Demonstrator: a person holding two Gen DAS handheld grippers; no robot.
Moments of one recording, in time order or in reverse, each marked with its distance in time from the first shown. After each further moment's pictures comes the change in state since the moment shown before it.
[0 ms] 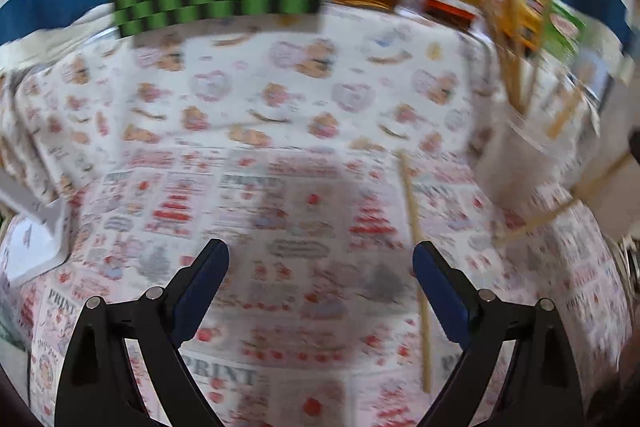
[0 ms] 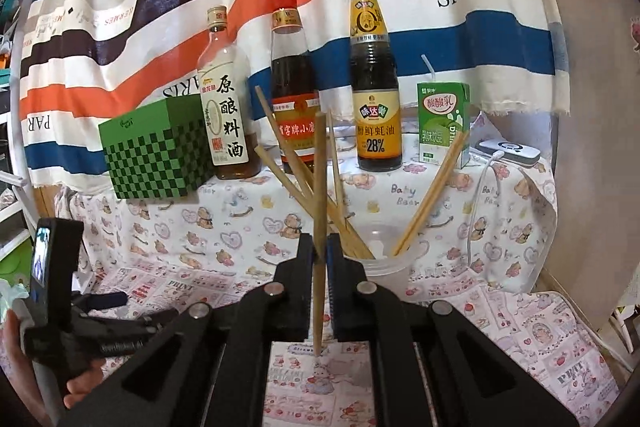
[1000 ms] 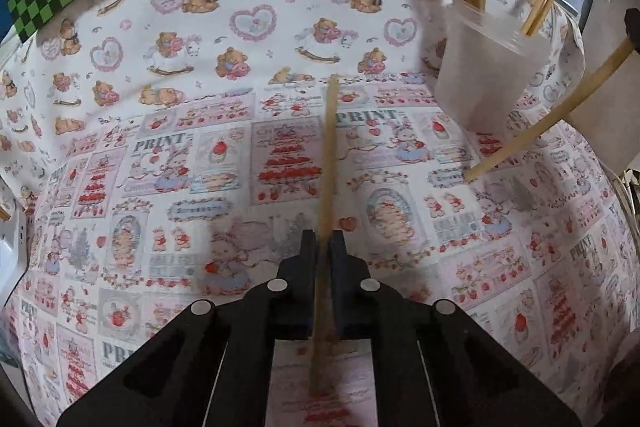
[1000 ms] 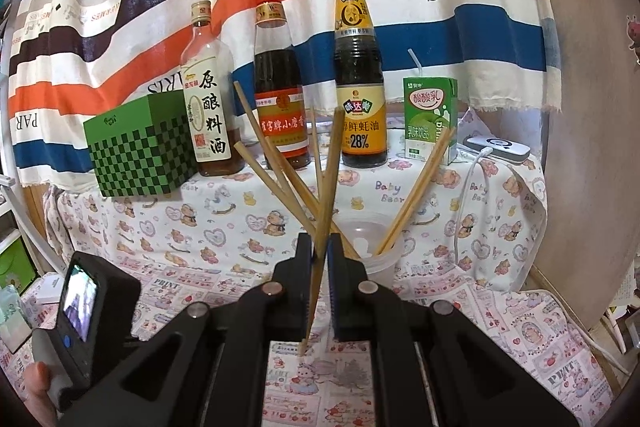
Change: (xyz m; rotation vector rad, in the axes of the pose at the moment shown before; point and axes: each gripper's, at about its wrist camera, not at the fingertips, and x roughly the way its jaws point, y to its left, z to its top) left arm 0.035 -0.052 -0.020 0.128 0.164 -0.037; right arm 0.002 -0.006 -0.001 0.003 0.021 -0.041
